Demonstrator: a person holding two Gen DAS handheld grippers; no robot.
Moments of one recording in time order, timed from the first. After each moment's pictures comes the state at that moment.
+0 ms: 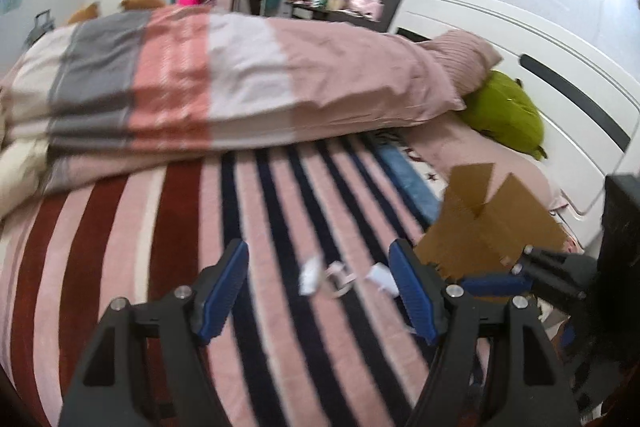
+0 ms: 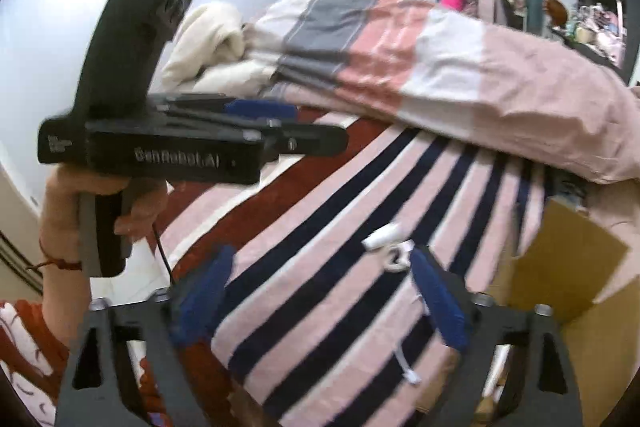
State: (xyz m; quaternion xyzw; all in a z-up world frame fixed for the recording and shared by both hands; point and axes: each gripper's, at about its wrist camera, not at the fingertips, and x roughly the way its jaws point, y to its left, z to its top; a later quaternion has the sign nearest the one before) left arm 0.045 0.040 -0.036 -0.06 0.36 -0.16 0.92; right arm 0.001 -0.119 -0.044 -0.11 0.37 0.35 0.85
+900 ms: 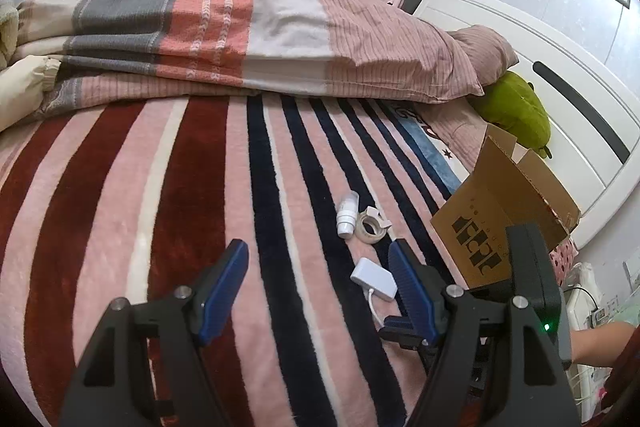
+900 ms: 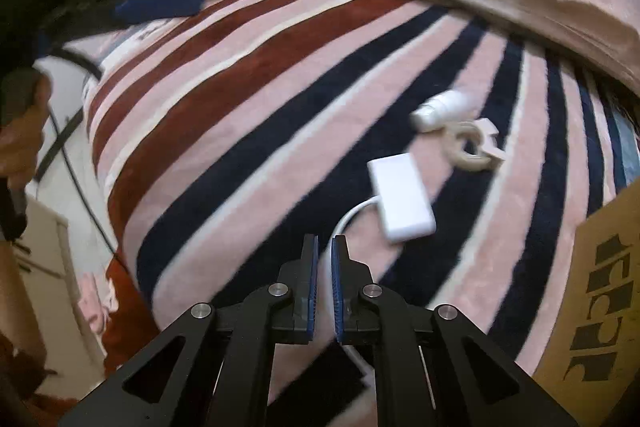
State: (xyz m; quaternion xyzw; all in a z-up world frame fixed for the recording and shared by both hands) left arm 0.025 0.086 -0.106 -0.11 0.38 -0.17 0.90; right arm 0.015 -0.075 -0.194 -0.15 0.49 0.32 0.80
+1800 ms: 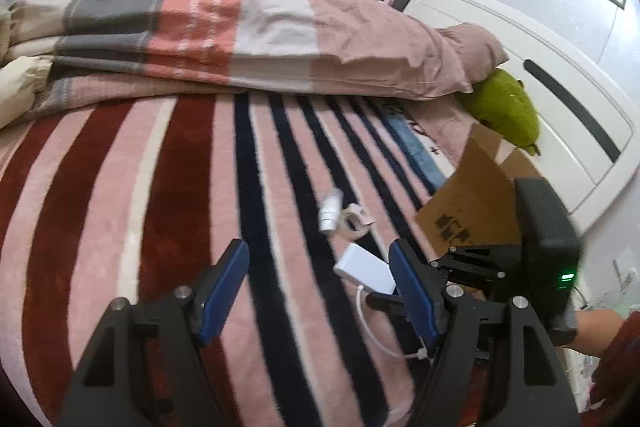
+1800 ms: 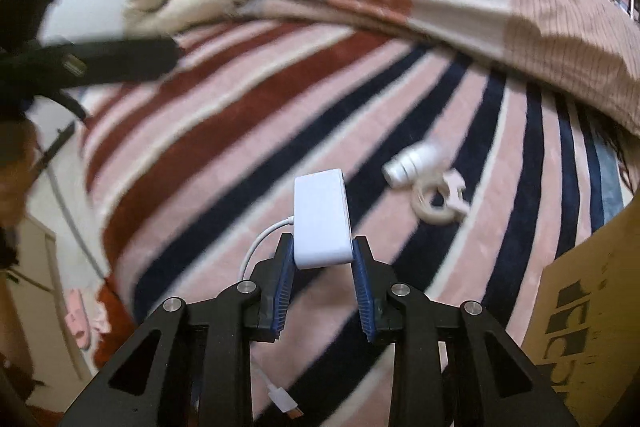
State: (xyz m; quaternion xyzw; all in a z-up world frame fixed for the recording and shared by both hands) left arm 0.023 0.078 -0.094 -0.12 0.39 -0.20 0.89; right arm 0.030 -0.074 -0.160 -0.14 0.43 0.32 0.83
